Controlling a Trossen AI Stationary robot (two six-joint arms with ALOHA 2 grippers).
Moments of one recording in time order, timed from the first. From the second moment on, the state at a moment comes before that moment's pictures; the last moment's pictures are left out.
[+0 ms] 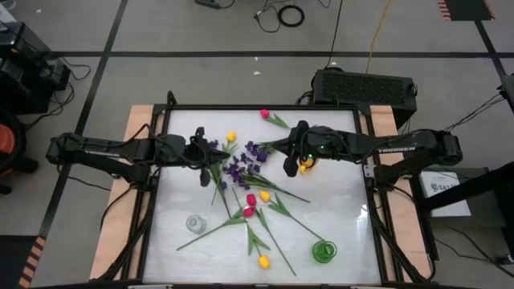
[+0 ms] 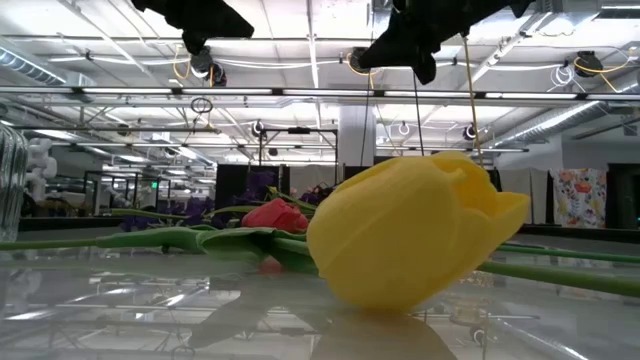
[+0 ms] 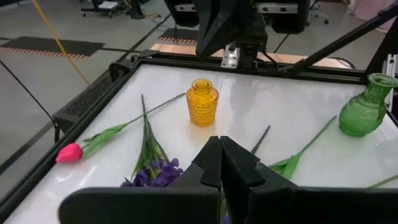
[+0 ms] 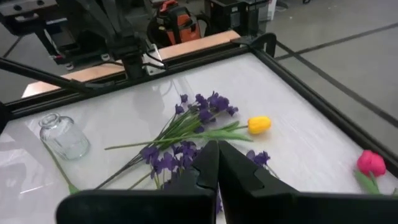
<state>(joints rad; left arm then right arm) -0.04 0.96 0.78 -0.15 -0.19 -0.08 -0.07 1.29 0.96 -0.07 0.18 0.26</state>
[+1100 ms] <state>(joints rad) -0.02 1.04 0.79 -0.11 -0.21 -0.09 -0.51 1.94 1.64 -0.69 0.05 0.21</state>
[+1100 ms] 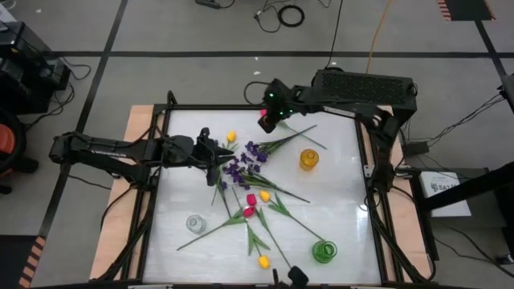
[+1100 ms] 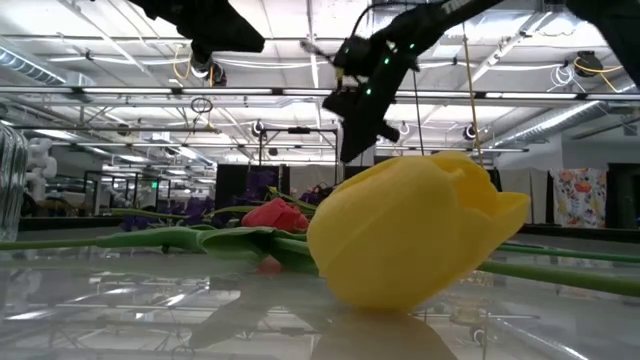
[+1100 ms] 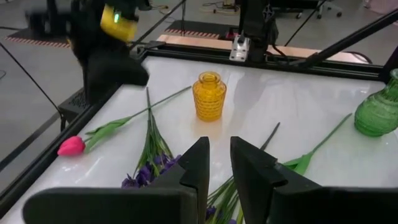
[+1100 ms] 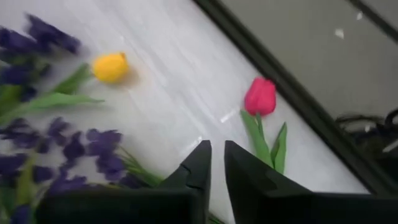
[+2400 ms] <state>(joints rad) -0.02 1.04 0.79 -0.12 -0.21 -0.10 -0.55 2.21 1.68 -0.80 0.20 0.20</state>
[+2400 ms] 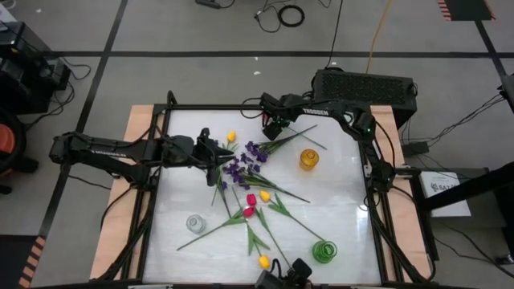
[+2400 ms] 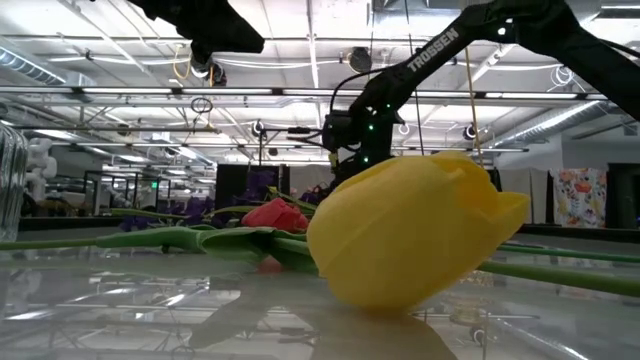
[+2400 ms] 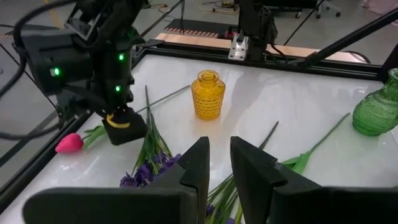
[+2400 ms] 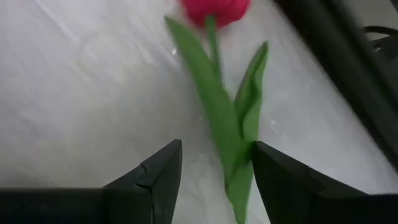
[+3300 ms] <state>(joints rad) -0.02 1.04 0.79 -0.12 -0.21 -0.09 -0.53 2.14 1.68 -0.80 0.20 0.22</state>
